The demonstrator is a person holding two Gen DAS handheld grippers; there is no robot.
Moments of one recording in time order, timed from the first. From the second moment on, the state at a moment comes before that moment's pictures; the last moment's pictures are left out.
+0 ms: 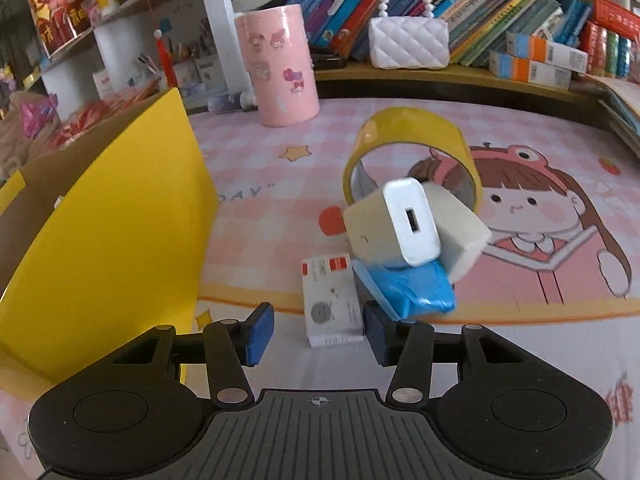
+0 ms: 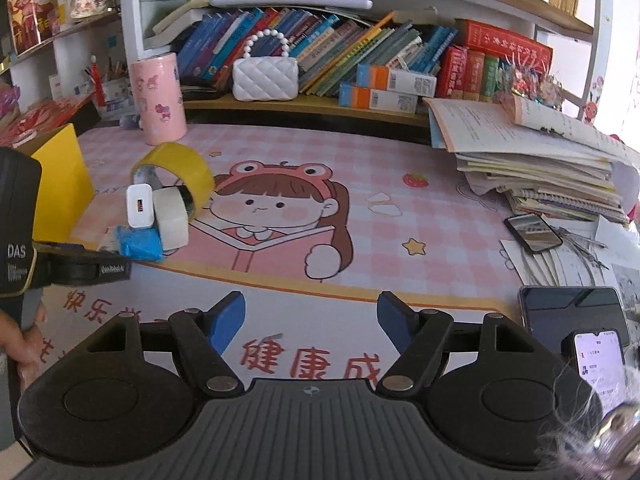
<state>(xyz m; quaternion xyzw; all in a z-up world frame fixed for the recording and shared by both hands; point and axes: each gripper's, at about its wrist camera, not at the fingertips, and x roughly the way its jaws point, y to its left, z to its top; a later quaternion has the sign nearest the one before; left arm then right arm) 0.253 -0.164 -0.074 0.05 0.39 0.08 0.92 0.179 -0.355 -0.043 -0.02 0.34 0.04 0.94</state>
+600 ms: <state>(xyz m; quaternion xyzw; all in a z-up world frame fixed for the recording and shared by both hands) 0.174 -0.123 -0.033 0.00 0.40 -0.04 0.91 0.207 -0.310 -0.055 0.00 0.36 0.15 0.92</state>
